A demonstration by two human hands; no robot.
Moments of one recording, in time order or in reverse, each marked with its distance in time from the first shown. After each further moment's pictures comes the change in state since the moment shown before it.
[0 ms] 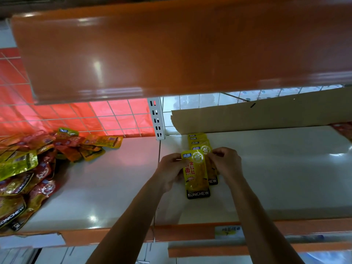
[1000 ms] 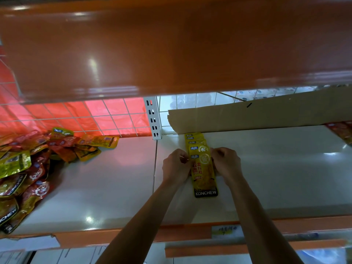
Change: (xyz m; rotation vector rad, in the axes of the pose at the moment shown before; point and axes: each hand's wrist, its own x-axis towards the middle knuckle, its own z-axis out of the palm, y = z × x) left_hand 0.011 -0.009 0.026 0.570 0.283 0.294; right_hand 0.004 0.005 -0.003 0.006 -0.010 0.042
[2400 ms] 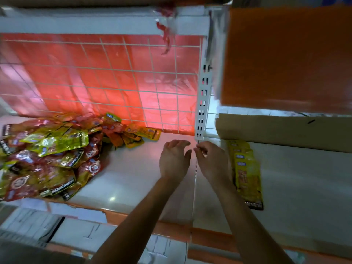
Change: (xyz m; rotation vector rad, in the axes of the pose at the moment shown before) left_hand 0.015 -0.049 -0.104 0.478 0.349 0.250; right_hand -0.061 -0.089 0.112 -0.242 -0.120 -0.551
